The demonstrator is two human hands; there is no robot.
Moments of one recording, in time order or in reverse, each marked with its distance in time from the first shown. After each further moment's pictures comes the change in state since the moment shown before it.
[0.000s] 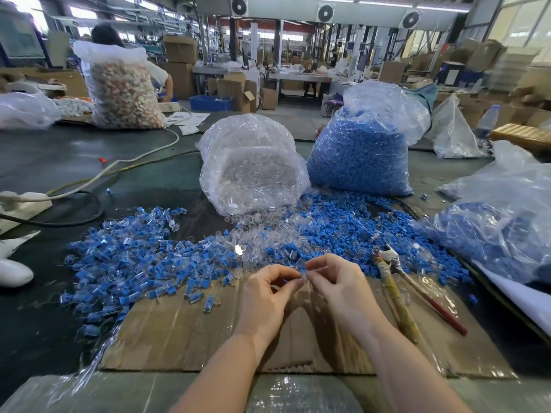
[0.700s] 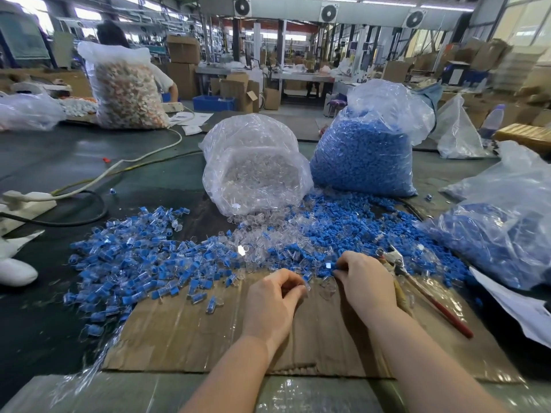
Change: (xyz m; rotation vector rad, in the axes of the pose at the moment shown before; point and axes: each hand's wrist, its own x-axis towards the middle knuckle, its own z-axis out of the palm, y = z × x) left_hand -0.002 -0.001 0.005 0.273 -0.042 0.045; right_hand 0.034 0.031 -0.018 -0.832 0.146 -0.033
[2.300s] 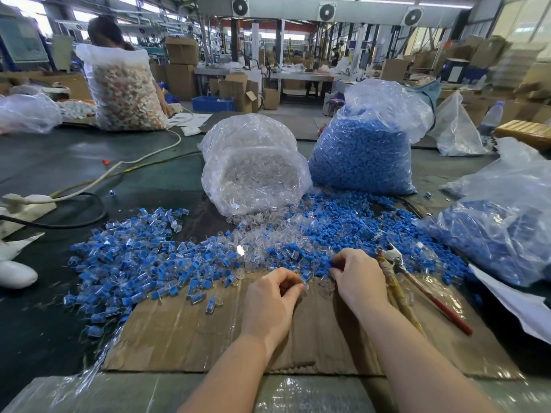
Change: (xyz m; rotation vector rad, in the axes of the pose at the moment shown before) left_hand 0.001 -0.002 0.002 0.001 0.019 -0.037; right_hand 0.002 -0.014 -0.003 0.187 -0.036 0.182
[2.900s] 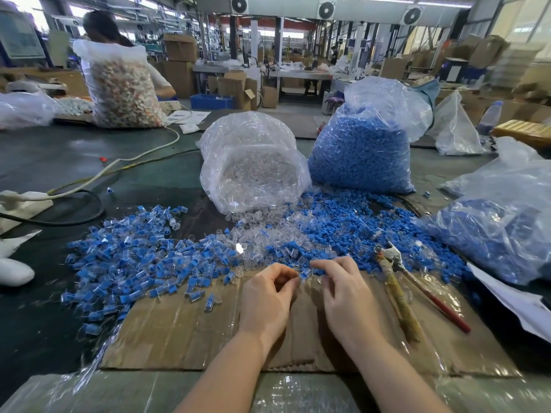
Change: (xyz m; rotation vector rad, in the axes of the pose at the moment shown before) left_hand 0.001 0.001 -0.001 -0.096 0.040 -0.019; right_hand -0.050 -0.003 0.010 0.248 0.139 -0.326
